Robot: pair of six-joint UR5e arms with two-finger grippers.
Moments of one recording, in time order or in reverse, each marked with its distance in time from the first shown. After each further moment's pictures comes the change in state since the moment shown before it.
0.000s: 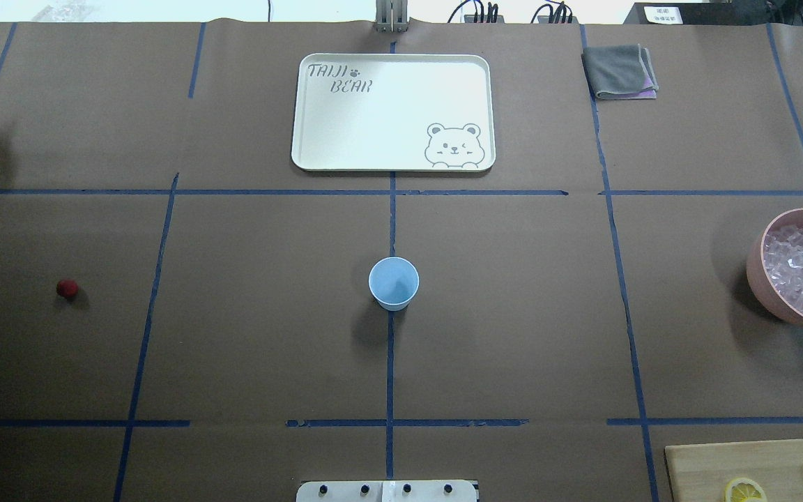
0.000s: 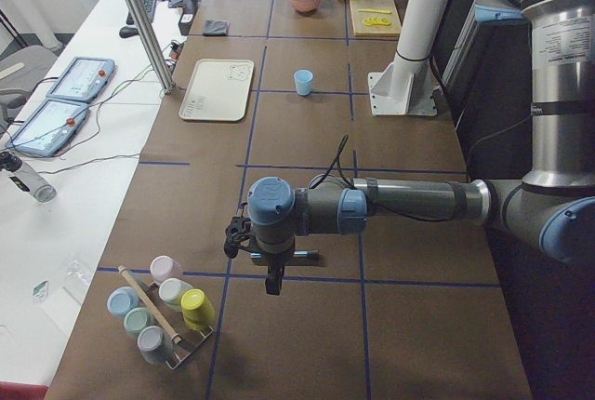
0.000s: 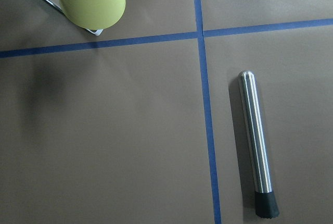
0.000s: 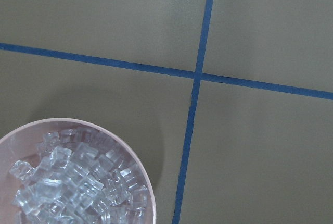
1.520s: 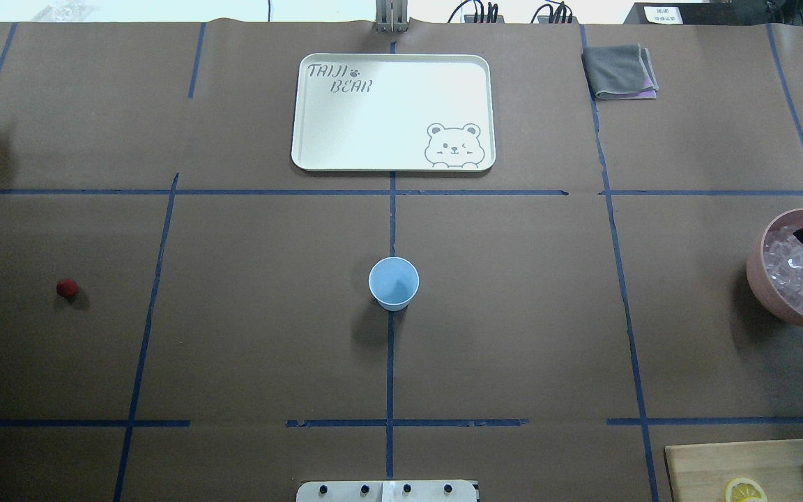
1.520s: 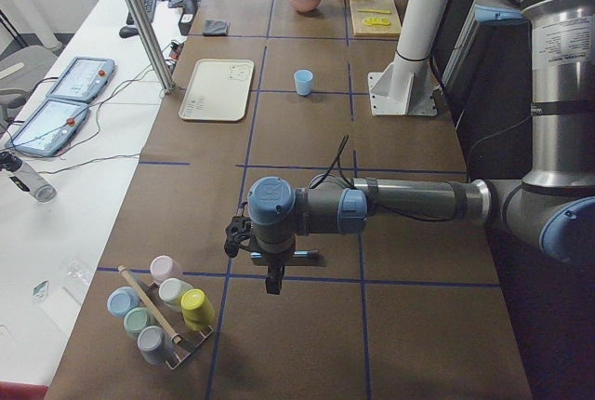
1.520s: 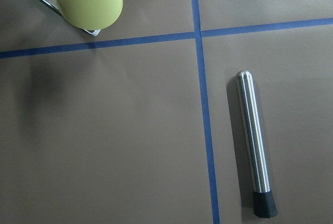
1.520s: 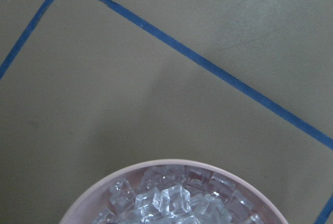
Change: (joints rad) left arm 0.002 0.002 -0.001 -0.002 -0.005 0.002; right arm -0.321 0.018 0.015 0.229 -0.026 -0.041
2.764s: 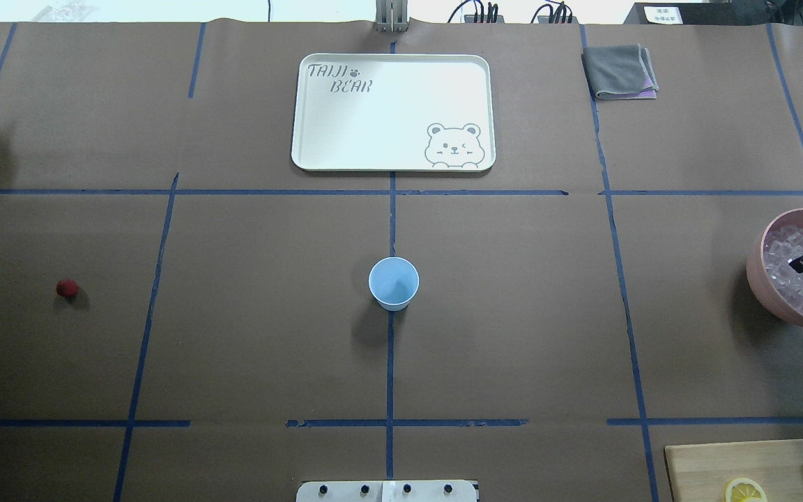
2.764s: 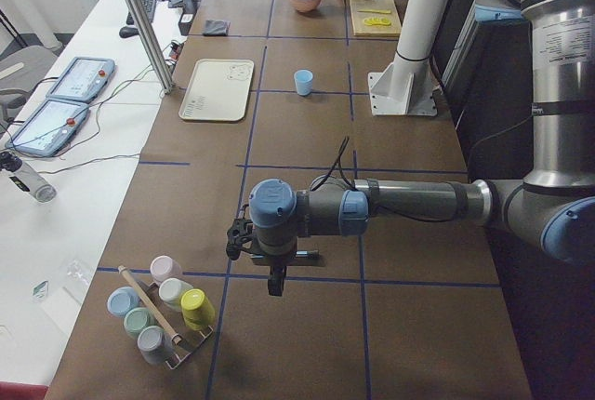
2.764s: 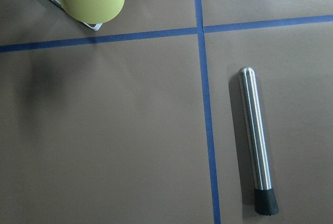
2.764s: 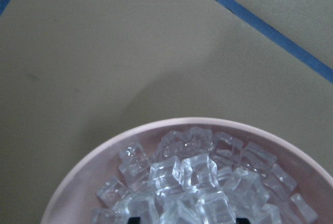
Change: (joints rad) left arm 0.000 0.007 0.003 0.003 0.000 -0.002; right arm -0.048 -0.038 -0.019 -0.006 0.008 -0.040
